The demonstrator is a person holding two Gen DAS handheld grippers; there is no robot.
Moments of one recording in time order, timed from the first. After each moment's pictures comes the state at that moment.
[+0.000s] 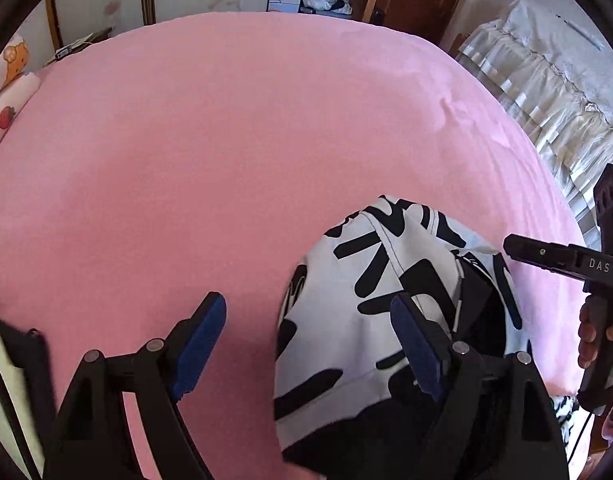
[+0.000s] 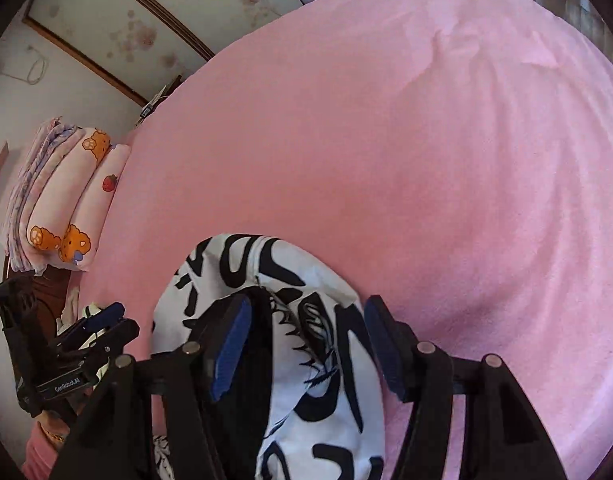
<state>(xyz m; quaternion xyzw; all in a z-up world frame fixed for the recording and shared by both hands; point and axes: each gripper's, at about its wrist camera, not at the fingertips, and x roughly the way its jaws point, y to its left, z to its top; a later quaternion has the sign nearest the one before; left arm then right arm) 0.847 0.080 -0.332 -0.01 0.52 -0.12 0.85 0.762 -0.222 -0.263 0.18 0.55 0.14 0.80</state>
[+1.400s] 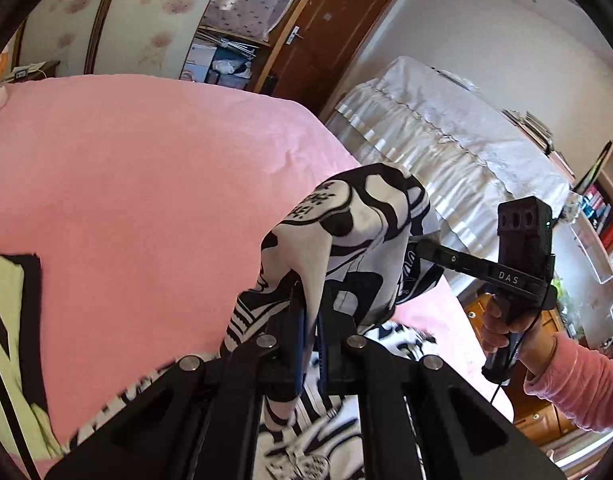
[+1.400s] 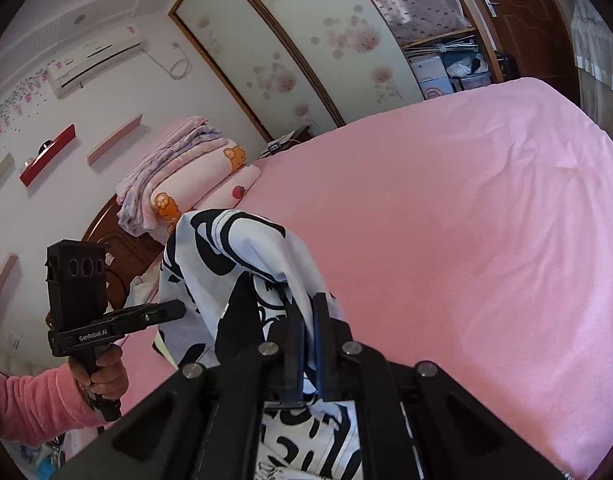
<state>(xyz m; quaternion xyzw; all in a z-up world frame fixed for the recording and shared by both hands) 0.616 0.133 -0.178 -0.10 0.42 -0.35 0.83 0.541 -0.221 -0.108 0.16 0.38 0.31 0.86</state>
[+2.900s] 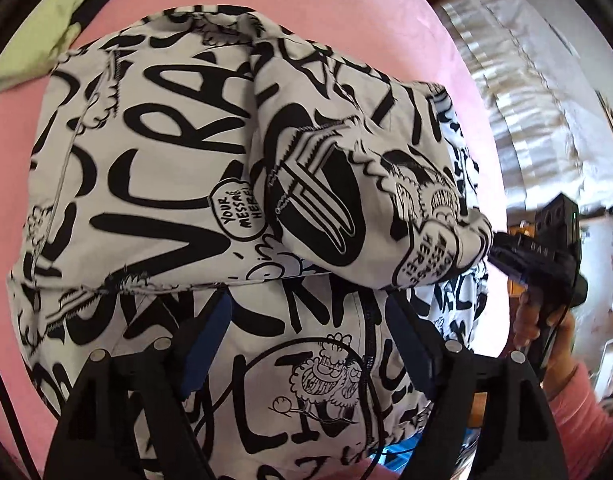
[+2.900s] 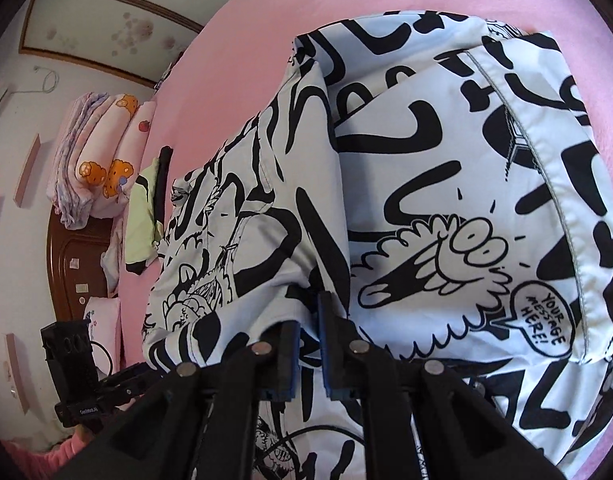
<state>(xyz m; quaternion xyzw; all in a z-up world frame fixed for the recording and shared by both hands) 0.385 0.196 -0.312 -0.14 0.66 -0.20 0.71 0.310 -0.284 -0.250 0.29 0.59 0.14 0.74</state>
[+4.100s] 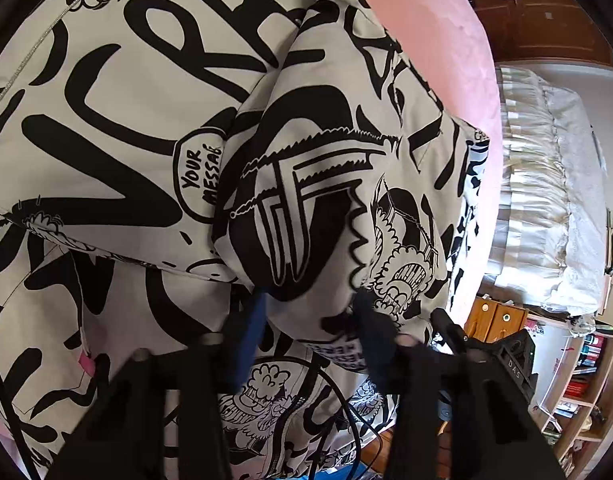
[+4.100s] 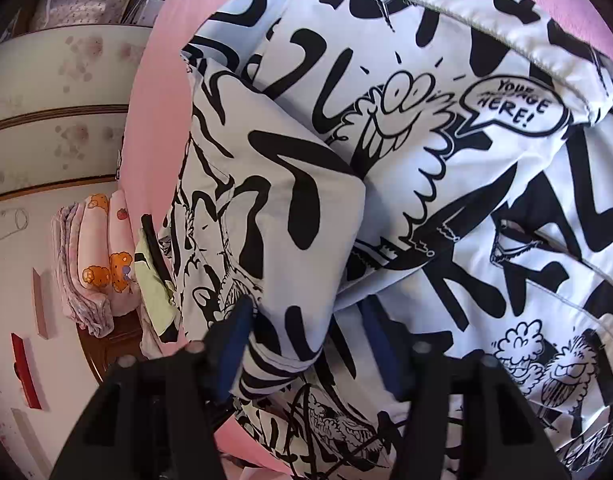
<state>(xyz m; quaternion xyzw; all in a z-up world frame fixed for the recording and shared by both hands) 0.409 0.181 -0.367 -0.30 0.69 -0.13 0.65 0.250 -0.274 -0.281 0.48 0.58 0.01 0.65</state>
